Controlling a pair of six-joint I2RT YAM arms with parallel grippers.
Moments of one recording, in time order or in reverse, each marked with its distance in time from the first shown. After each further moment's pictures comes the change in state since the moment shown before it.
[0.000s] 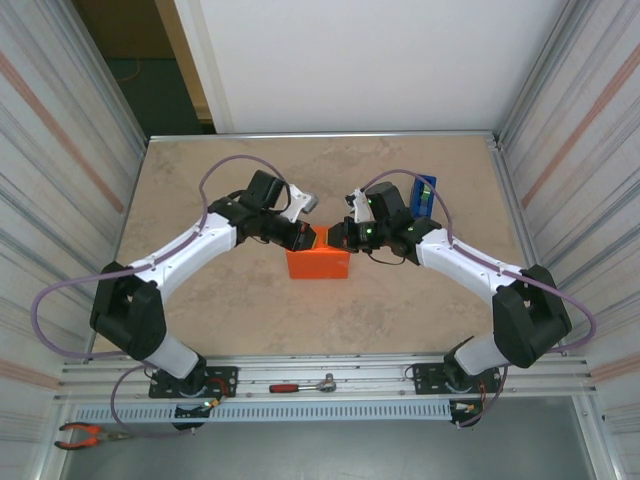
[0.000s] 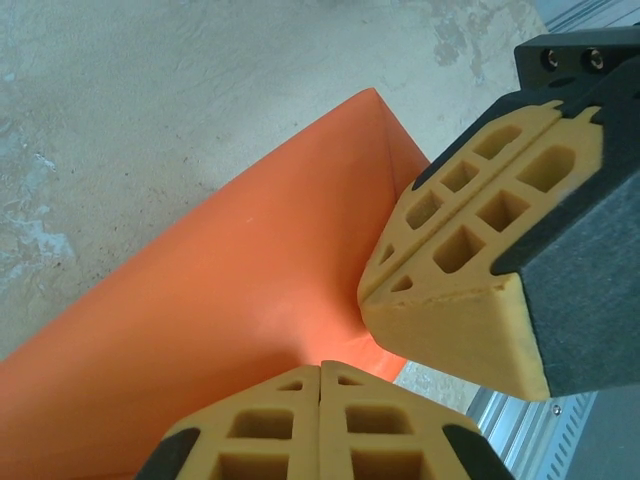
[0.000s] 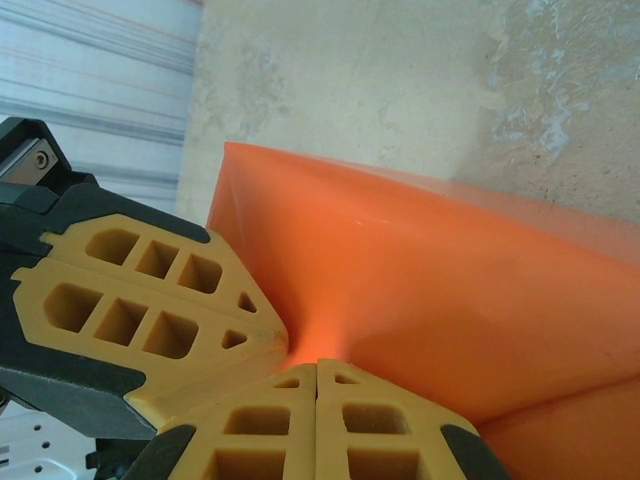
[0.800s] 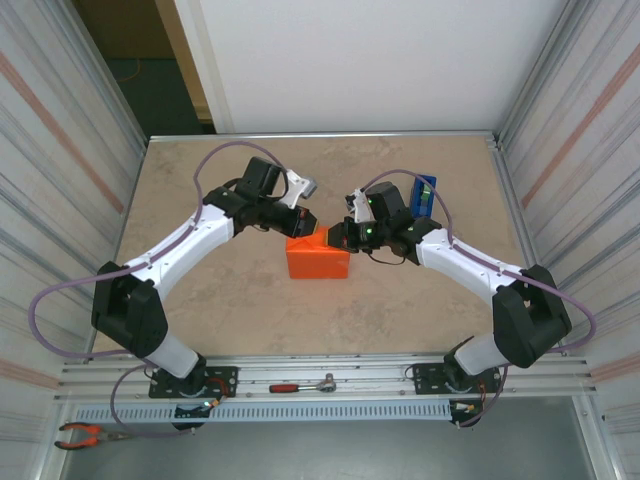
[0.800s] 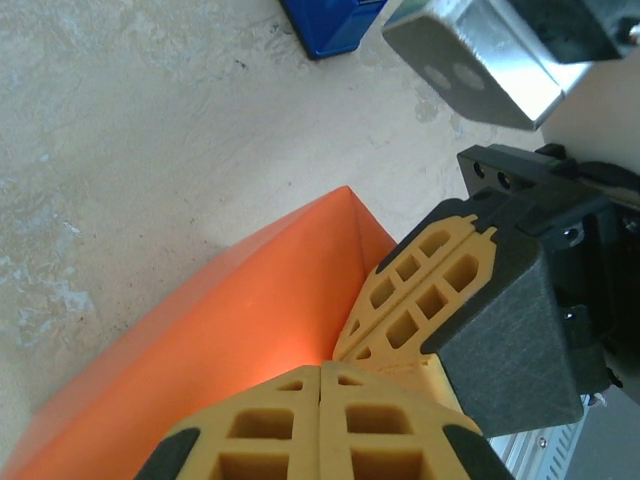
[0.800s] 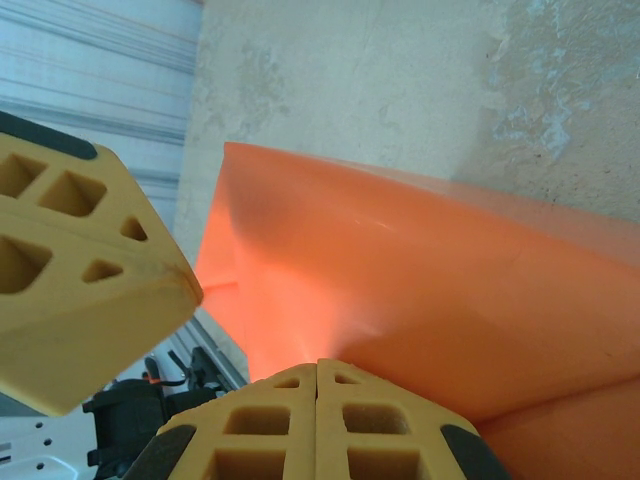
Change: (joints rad) left arm 0.019 0.019 0.092 -0.011 0.014 -0.010; right arm -0.001 0.000 0.000 0.001 -0.002 0.000
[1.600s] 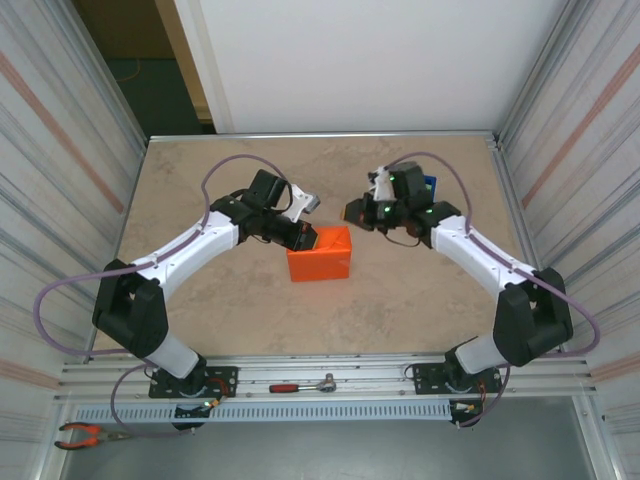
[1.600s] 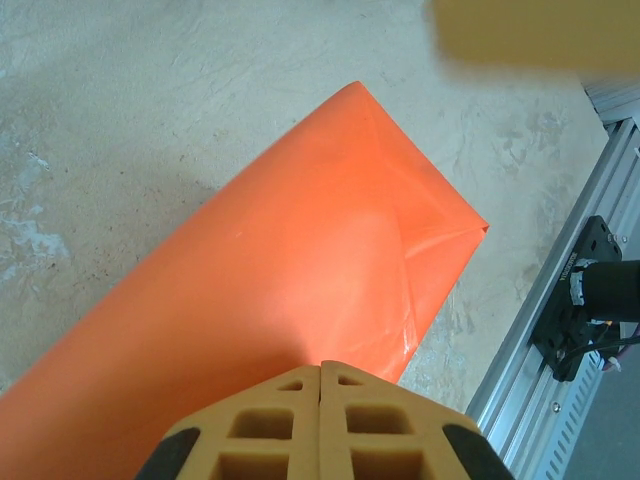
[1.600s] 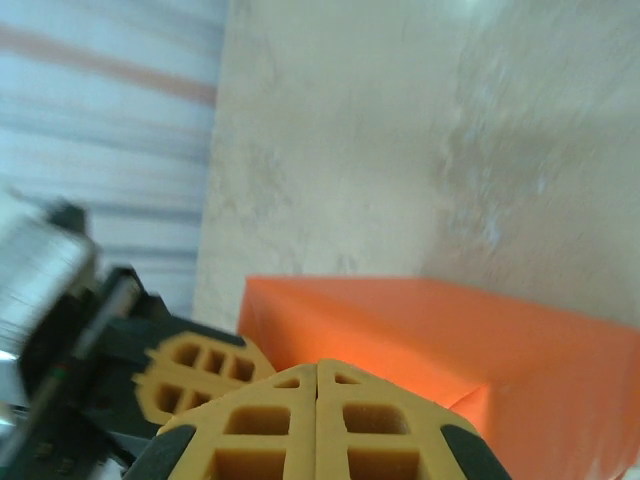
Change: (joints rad) left arm -0.027 0.005 -0.076 -0.002 -0.011 0.014; right arm -0.183 -0.019 0.106 -0.061 -0.042 0.009
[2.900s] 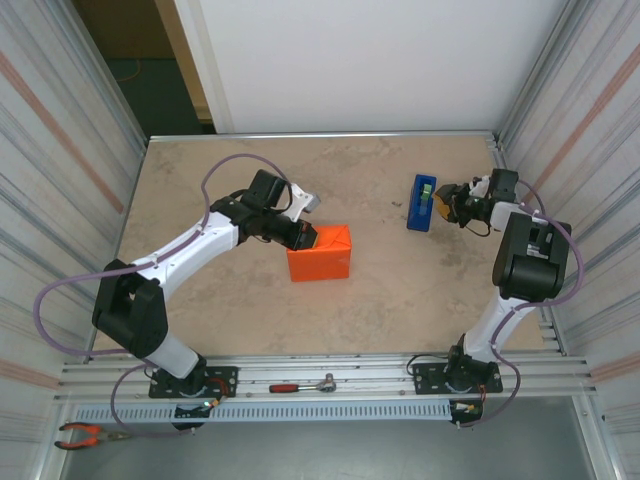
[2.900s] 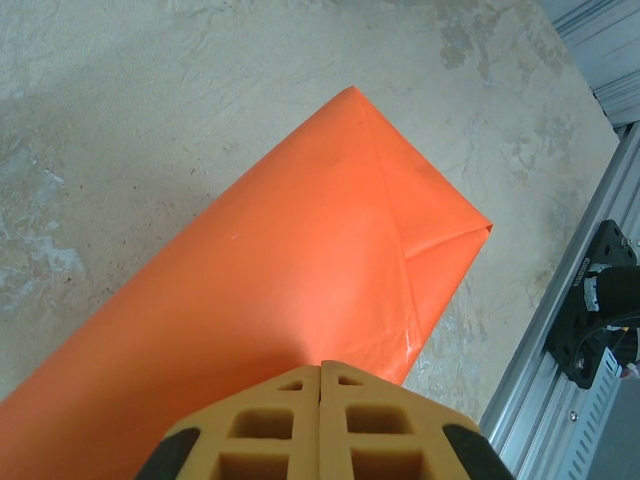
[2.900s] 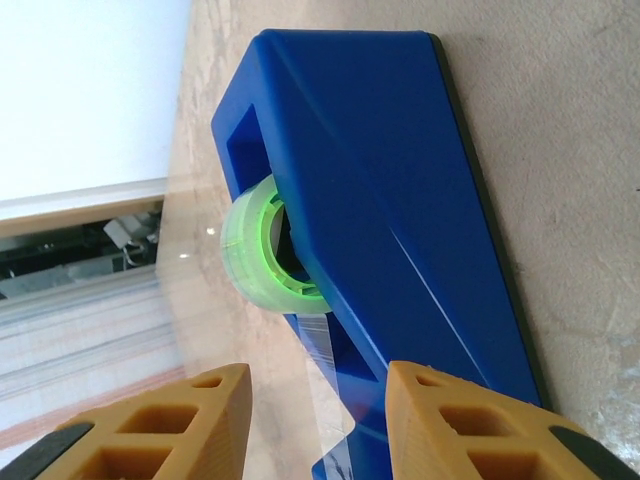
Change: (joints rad) left arm 0.000 0.000 -0.011 0.029 -0.016 0.015; right arm -0.679 0.425 0.018 0.175 -0.196 0.036
